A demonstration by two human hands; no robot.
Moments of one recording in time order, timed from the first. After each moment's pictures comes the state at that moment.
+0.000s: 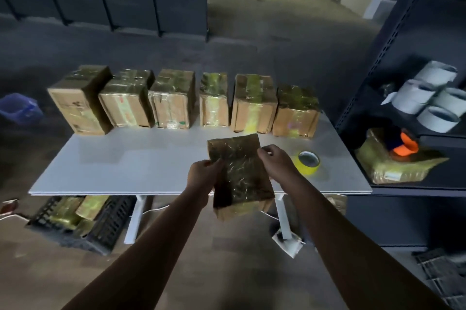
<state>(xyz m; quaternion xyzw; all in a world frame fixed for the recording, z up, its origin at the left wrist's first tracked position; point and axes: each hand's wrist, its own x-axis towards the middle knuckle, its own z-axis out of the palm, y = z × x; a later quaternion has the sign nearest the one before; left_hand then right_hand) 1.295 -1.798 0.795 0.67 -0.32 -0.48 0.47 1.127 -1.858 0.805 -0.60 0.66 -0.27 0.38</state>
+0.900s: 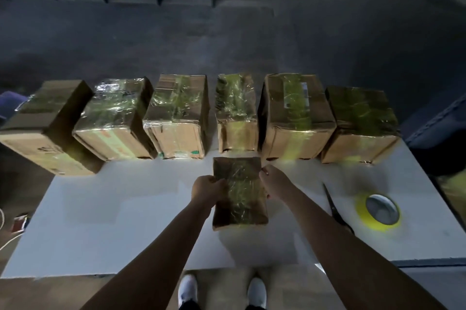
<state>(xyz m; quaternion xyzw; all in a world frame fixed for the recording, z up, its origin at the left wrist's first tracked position) 1.406 -2.042 0.691 0.76 -0.30 -0.49 0.31 1.235 -2.094 0.687 -0.58 0.66 -0.08 0.47</state>
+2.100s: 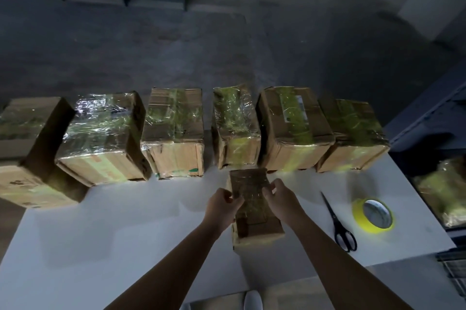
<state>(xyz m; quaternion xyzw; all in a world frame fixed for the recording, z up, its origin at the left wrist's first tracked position) 1.422 -2.057 0.678 0.67 -0.44 -0.54 0.26 1.254 -2.082 0.684 -0.57 0.72 -0.11 0.38</state>
